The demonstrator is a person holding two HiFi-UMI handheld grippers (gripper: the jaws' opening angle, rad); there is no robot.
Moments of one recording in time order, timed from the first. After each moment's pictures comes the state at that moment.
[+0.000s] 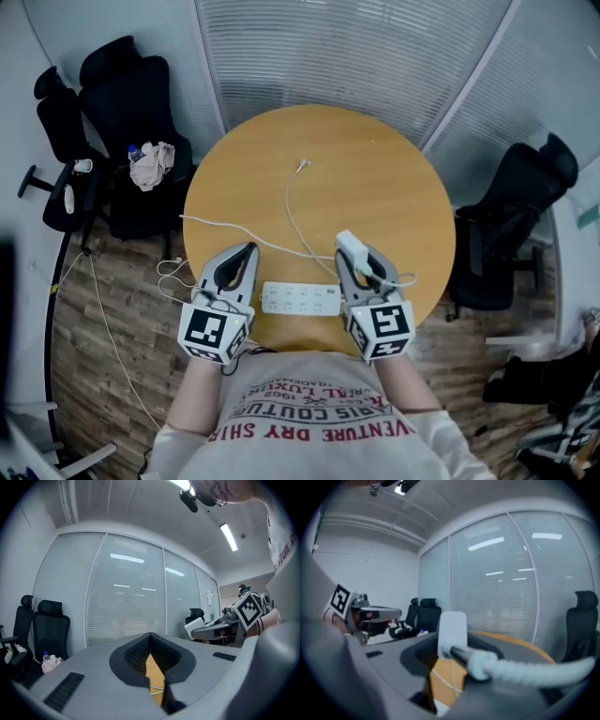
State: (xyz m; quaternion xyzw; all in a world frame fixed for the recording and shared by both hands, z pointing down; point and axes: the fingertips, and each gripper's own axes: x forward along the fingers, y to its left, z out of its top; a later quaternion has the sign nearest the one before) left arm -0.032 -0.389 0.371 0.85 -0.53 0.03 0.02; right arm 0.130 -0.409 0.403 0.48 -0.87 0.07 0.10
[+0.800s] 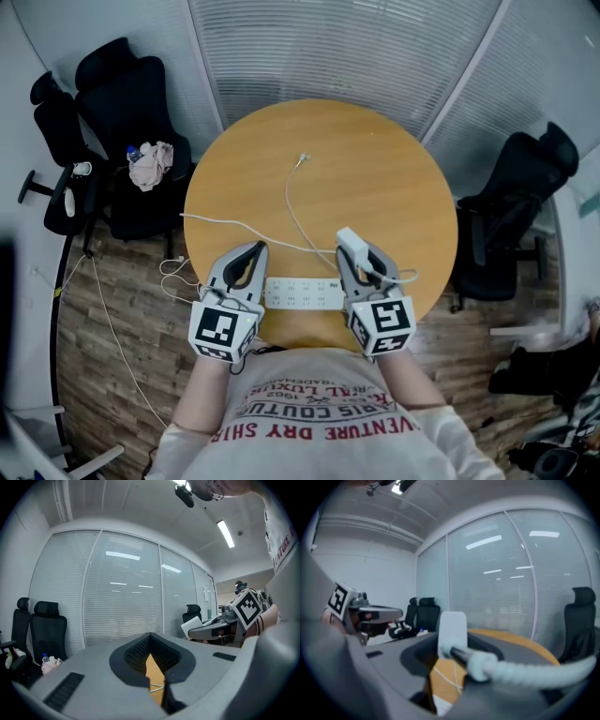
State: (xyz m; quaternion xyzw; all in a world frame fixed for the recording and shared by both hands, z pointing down) left arm -0.017 -0.392 0.376 0.85 -0.52 0.05 0.02; right arm 0.131 -0.409 0.411 0.49 -0.86 0.09 0.10
